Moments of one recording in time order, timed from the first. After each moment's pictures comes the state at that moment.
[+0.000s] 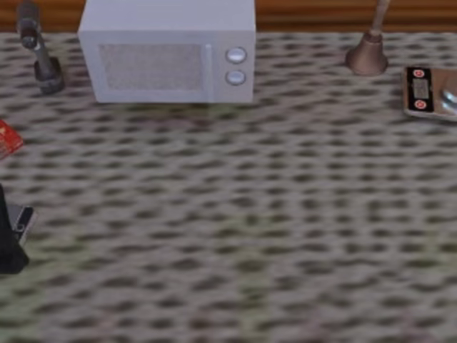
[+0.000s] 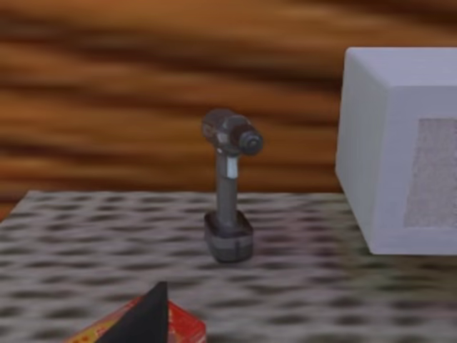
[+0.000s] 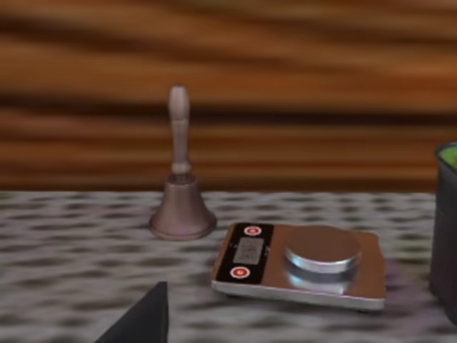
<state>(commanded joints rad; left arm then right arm) 0.00 0.00 0.00 0.00 0.00 0.00 0.00 0.00 0.00 0.00 0.00 0.00</state>
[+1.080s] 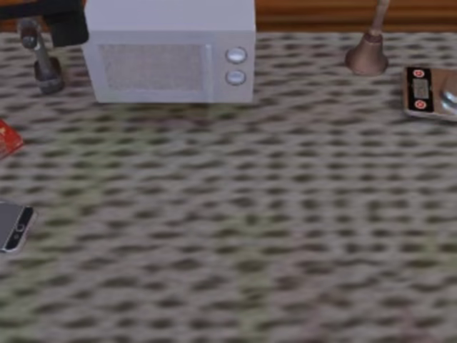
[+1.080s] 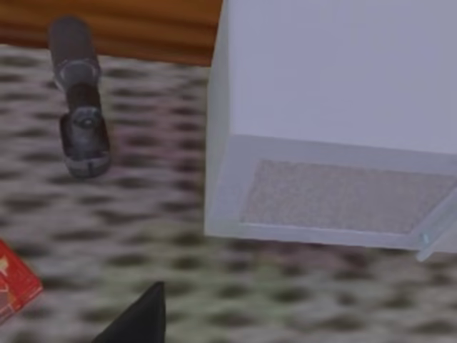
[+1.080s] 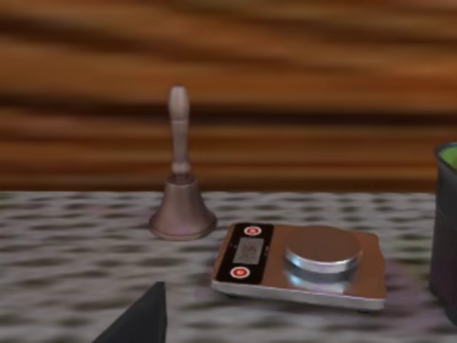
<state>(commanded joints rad) -0.31 1.18 1.23 -0.63 -0.15 -0.28 0.00 0.00 0.00 0.00 0.00 0.00</state>
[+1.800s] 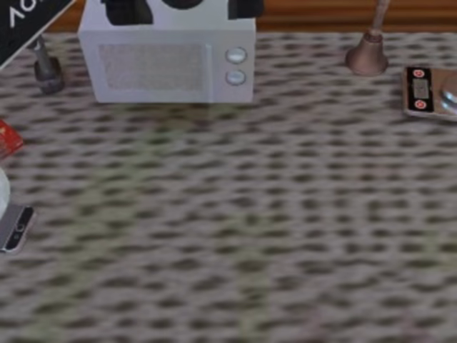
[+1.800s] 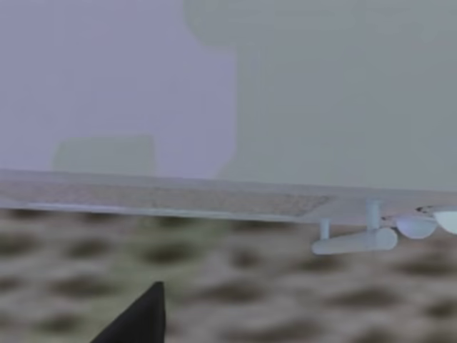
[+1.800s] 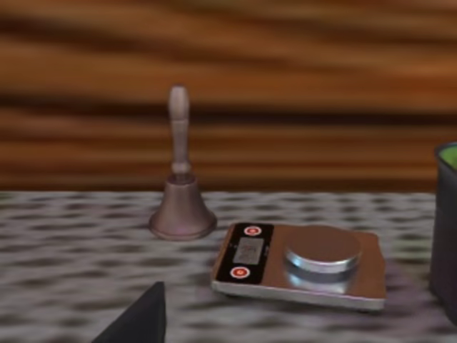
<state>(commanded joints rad) -0.56 2.15 2.23 -1.14 -0.27 -0.50 0.00 0.00 0.00 0.00 0.00 0.00</state>
